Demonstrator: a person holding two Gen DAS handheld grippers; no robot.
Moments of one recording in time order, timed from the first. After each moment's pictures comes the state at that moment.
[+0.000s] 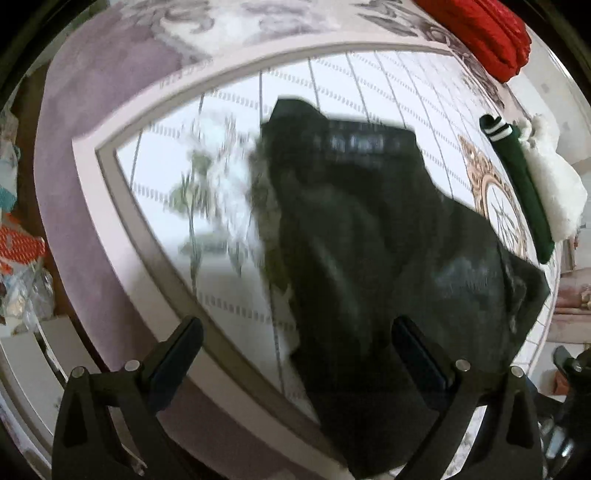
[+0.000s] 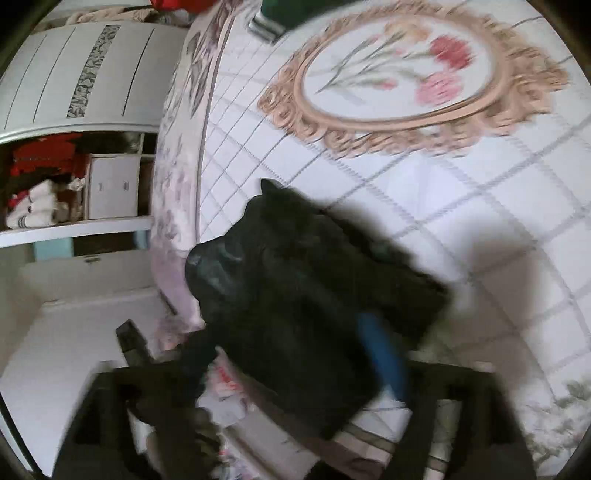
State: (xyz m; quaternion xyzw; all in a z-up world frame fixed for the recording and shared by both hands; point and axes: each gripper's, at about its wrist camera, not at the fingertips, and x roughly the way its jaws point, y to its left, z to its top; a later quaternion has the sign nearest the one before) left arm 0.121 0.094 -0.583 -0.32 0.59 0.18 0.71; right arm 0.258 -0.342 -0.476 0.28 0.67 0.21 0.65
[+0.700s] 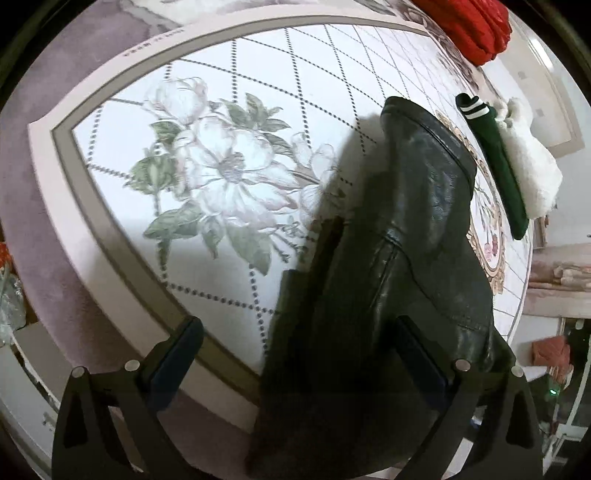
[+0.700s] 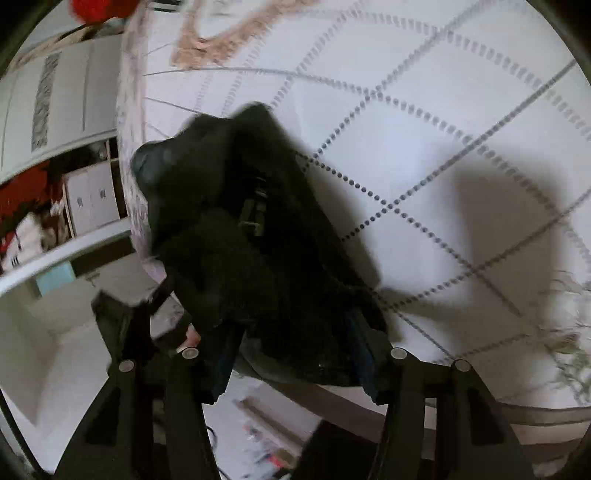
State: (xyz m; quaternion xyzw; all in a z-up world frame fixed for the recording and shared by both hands) left arm 0.122 0.102 -0.598 -0.35 0.60 0.10 0.71; right arm 0.174 -0.381 -0.532 0.35 0.73 0.18 0.57
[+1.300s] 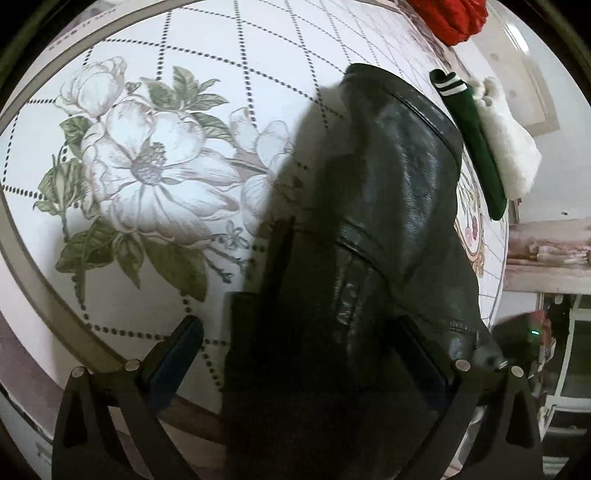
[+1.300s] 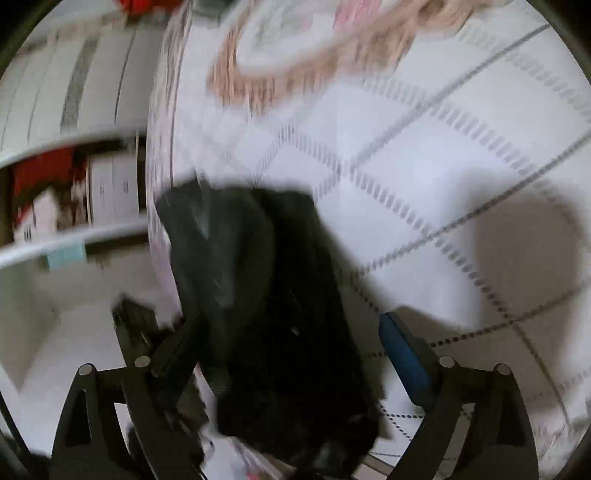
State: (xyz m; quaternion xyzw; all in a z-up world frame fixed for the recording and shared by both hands) left arm 0.154 0.087 -0.629 -0.37 0.60 0.02 0.71; right arm 0.243 -0.385 -0.565 0.33 0.71 0.26 0.56
